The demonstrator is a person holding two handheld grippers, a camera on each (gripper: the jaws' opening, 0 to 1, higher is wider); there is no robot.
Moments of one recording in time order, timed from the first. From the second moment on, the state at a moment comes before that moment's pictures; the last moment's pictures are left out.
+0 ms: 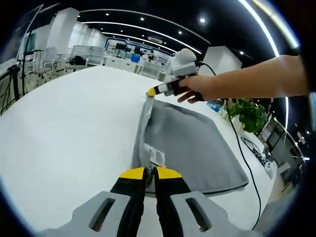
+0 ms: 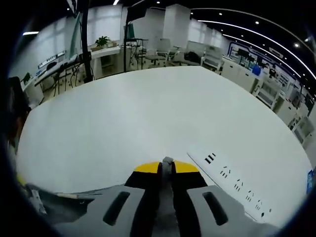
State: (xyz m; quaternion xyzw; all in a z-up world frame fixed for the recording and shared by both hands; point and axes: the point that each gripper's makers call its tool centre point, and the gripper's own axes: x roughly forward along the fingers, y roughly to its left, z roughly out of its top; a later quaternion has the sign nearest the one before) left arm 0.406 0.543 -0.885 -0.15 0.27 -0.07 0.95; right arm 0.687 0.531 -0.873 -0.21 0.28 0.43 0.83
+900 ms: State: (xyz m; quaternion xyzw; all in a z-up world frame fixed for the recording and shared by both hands) left arm 0.394 0.561 -0.878 -0.10 0.28 -0.05 0.95; right arm 0.665 0.485 -0.824 -0.21 0.26 0.45 0.83
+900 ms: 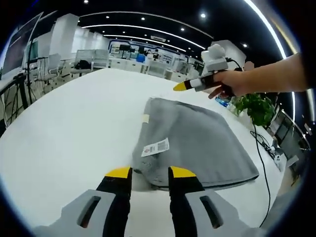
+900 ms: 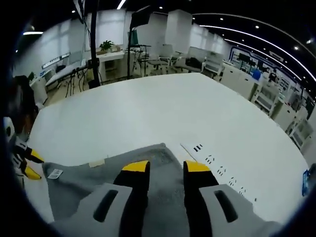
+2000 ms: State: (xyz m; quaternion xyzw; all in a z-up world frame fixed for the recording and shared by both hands) left arm 0.378 0.543 -0.813 -0.03 0.25 -0.10 0.96; right arm 0.599 0.389 -0.721 -0.22 0.21 0.47 0.83
